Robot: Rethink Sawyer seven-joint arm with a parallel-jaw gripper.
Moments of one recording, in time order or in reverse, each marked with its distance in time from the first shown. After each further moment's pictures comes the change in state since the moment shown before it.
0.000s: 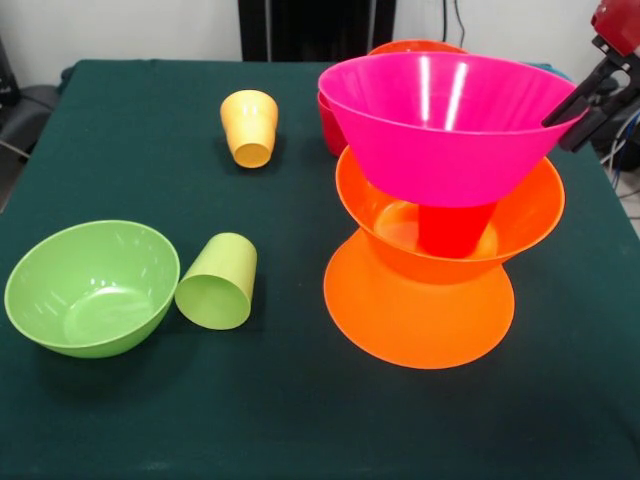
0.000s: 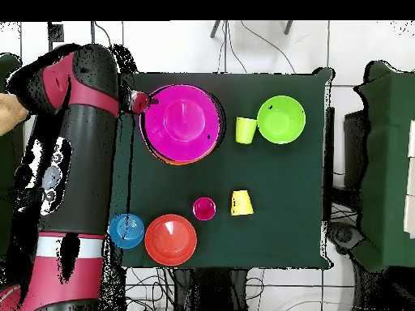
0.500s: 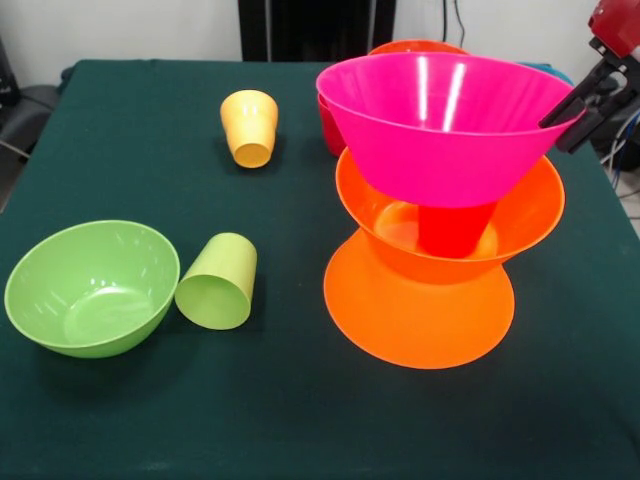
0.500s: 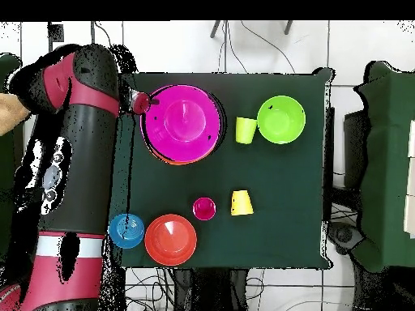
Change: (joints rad) arm 0.000 0.006 -0.008 0.000 0.006 0.000 0.000
